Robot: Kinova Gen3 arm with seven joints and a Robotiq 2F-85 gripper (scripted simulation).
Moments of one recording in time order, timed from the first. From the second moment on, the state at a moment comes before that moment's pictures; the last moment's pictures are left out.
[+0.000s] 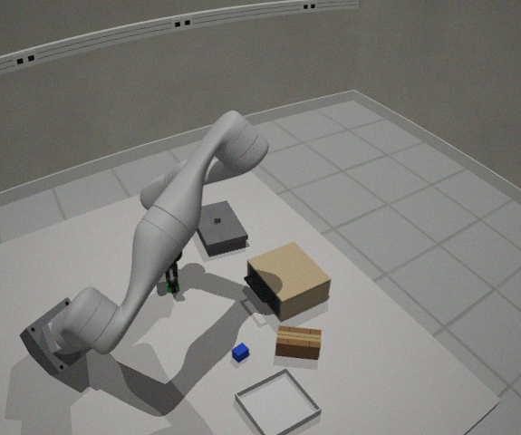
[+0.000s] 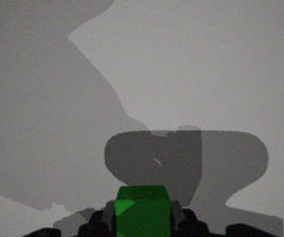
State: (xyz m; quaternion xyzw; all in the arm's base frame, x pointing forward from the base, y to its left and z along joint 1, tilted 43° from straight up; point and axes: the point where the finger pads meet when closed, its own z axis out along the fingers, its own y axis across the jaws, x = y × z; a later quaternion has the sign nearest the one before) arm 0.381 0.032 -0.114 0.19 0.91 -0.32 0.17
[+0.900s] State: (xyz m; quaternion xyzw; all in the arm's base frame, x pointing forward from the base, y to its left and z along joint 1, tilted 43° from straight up) arm 0.371 0.065 -0.077 0.19 0.91 -0.32 0.17
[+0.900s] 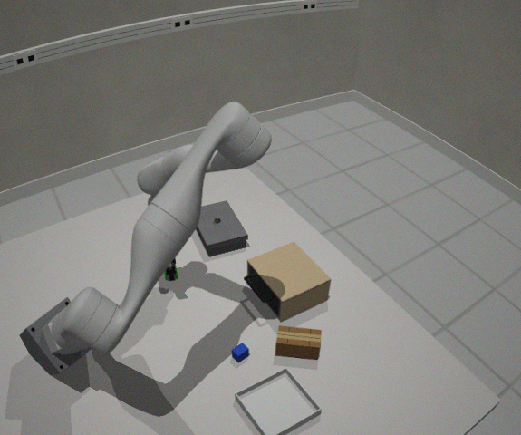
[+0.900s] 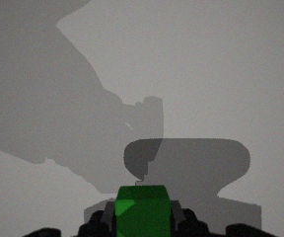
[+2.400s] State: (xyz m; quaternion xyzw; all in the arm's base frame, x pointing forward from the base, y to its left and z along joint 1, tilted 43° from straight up) arm 0.353 0.141 0.008 0.19 0.91 -0.32 0.18
